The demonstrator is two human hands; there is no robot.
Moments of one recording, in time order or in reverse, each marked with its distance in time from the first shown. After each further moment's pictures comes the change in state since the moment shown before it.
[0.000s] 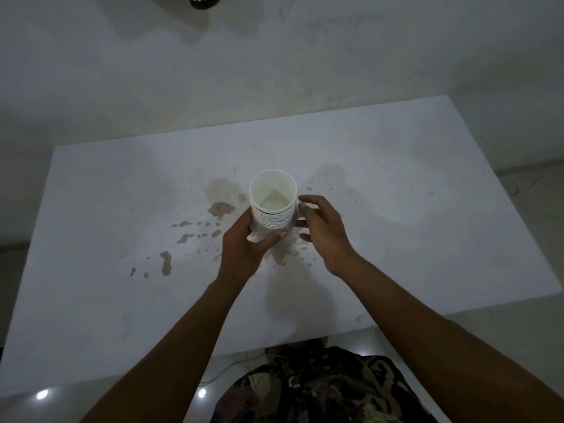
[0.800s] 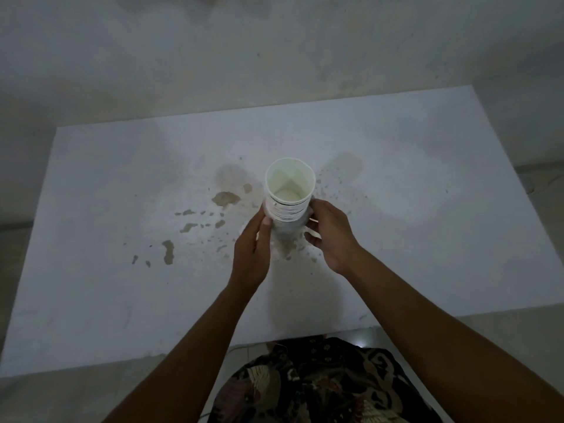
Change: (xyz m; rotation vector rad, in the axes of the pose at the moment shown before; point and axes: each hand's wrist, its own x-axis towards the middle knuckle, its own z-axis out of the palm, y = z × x) left_hand -0.017 0.004 0.015 -0.183 0.016 -0.212; right_hand 0.013 0.004 0.005 0.248 -0.036 0.286
